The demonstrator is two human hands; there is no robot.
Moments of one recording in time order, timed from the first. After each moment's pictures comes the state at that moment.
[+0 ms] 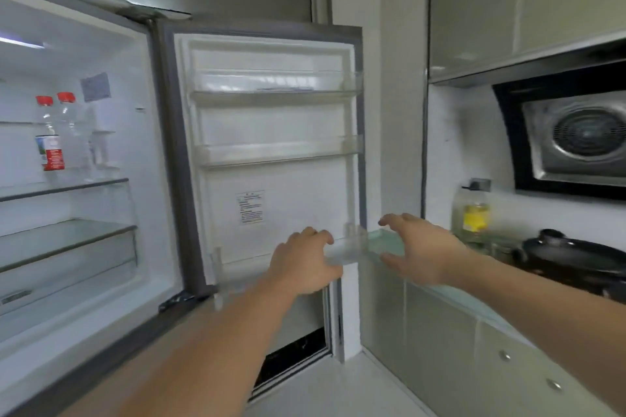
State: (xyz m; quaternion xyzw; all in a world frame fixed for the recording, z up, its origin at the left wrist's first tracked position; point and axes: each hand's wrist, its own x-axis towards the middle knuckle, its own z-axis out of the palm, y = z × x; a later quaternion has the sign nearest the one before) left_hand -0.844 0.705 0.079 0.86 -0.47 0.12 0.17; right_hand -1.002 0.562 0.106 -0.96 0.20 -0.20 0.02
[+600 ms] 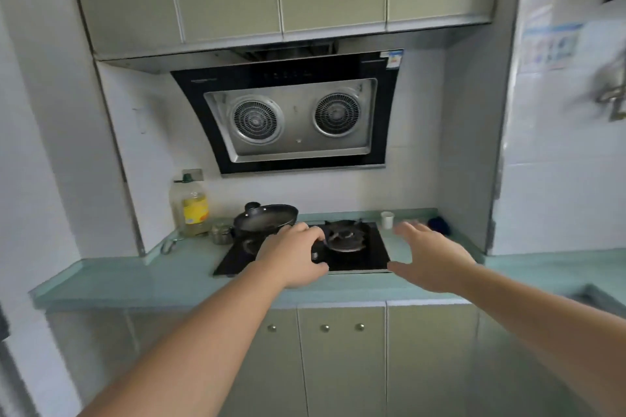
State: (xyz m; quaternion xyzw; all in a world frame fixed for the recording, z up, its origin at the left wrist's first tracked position) left_hand -1.134 0.384 0.042 0.55 -0.82 0.04 0.13; right_hand -1.374 0.424 0.036 -0.72 0.67 -0.17 -0.01
